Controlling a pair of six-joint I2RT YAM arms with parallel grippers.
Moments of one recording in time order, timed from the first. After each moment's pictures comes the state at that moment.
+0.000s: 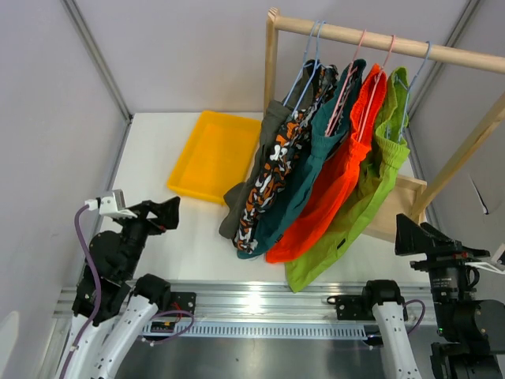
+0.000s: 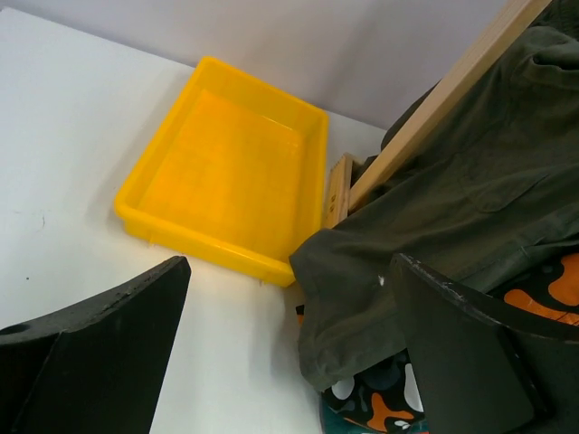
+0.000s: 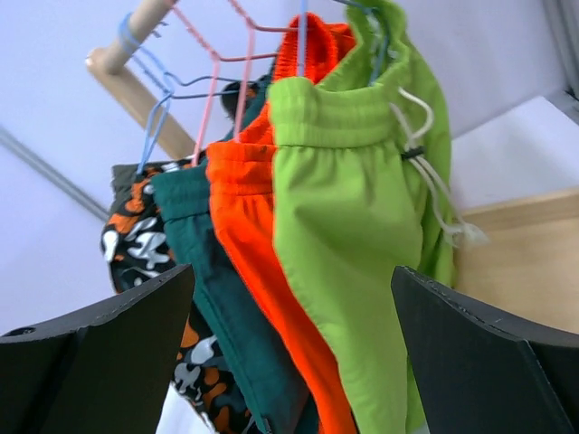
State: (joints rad) left arm -0.37 0.20 0.68 -0.51 -0.23 -0.45; right arm 0.03 0.17 1.19 -0.85 0.04 0.65
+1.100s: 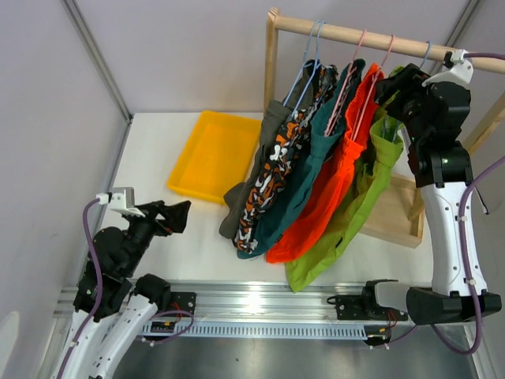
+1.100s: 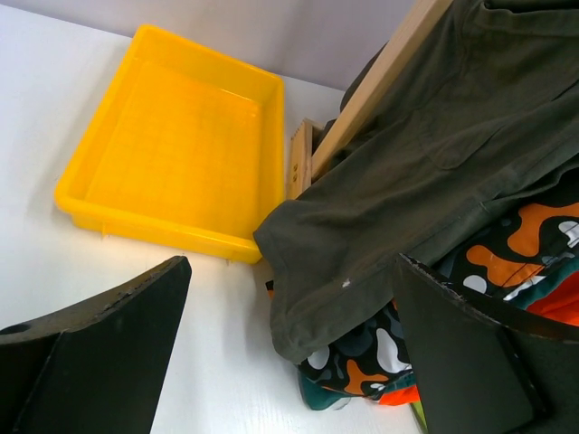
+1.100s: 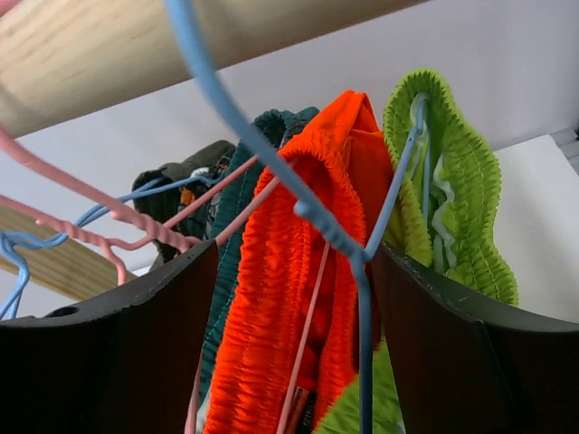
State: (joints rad) left arm -0.39 0.23 0.68 -0.51 -0.10 -0.44; right arm 0.06 1.25 1.67 -0.43 0.07 0.47
